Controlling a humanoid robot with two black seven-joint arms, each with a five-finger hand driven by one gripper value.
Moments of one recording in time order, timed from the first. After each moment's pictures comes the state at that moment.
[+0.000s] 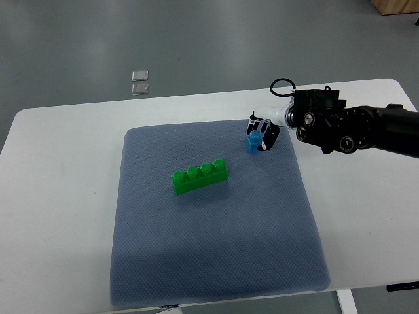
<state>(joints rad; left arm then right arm) -0.11 0.00 -0.09 -0.19 0.07 -0.02 0.12 1.32 -0.17 -0.37 0.77 -0.76 0.08 -0.17</state>
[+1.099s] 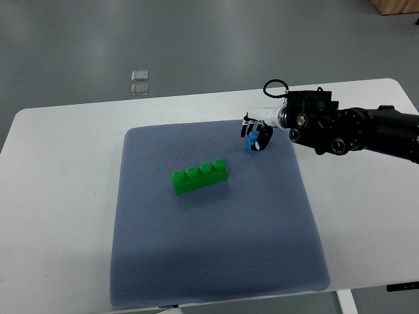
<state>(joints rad) -0.11 0.00 -0.09 -0.18 0.07 -0.02 0.12 1.31 -0.14 -0.36 0.74 -0.77 0.09 -0.16</state>
